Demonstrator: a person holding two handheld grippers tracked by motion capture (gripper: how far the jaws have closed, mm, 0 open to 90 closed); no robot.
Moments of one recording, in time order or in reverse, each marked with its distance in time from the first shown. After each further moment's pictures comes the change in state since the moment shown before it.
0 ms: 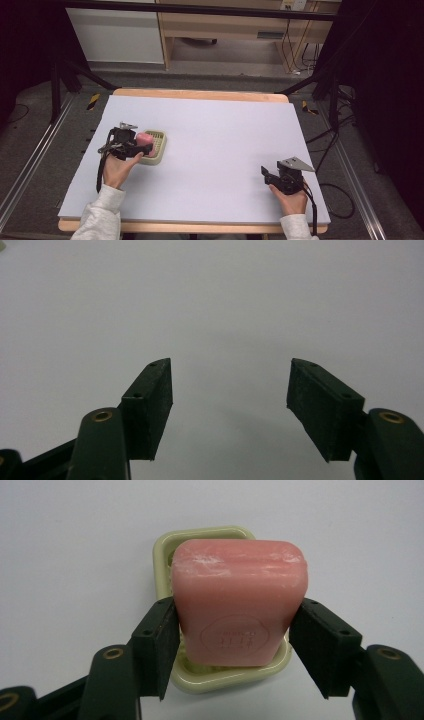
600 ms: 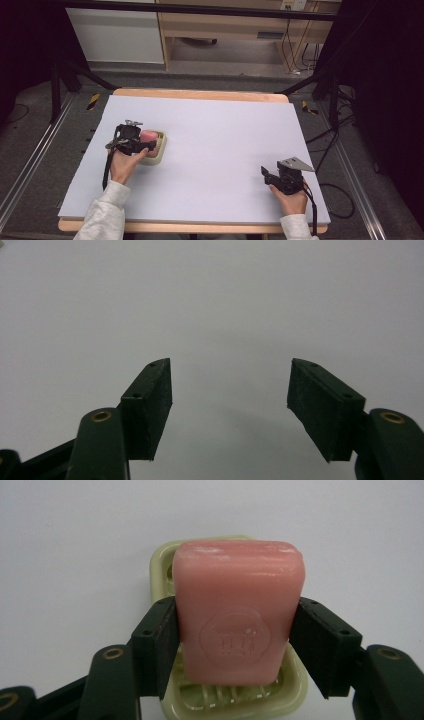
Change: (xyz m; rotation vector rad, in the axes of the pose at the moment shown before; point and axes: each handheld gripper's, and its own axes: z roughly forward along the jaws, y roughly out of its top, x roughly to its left) left arm 0.000 0.011 0.025 0.001 0.022 -0.023; right arm 0.000 0.000 0.000 0.004 0.000 0.000
